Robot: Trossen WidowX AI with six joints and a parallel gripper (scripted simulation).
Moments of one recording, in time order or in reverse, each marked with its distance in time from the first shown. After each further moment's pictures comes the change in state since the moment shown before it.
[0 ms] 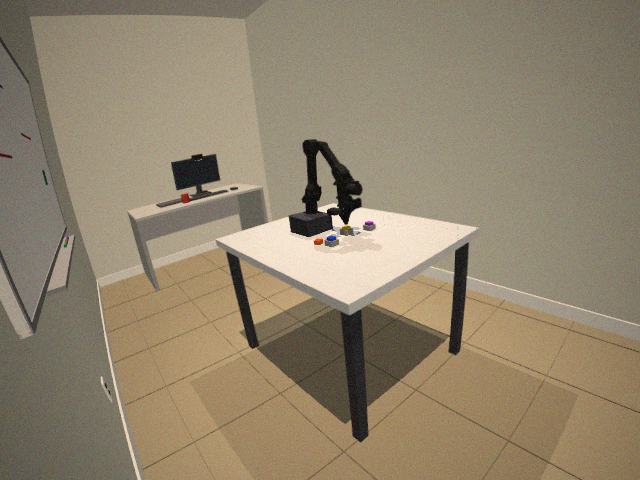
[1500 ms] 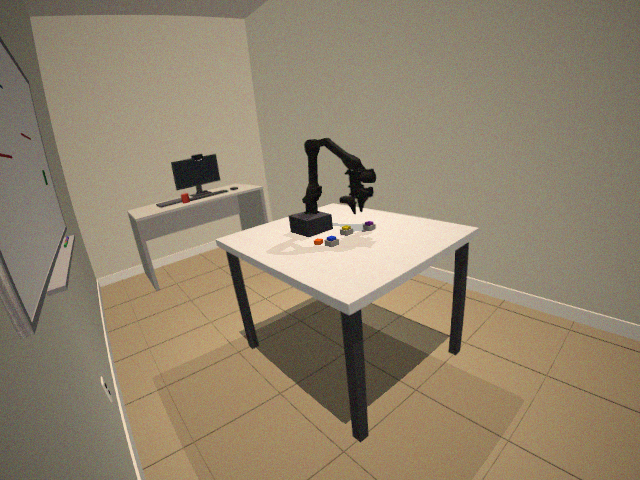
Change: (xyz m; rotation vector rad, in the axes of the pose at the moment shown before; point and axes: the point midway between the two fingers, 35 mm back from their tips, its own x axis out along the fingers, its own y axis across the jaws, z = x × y) arm -0.043 0.074 0.016 0.008 0.001 0.005
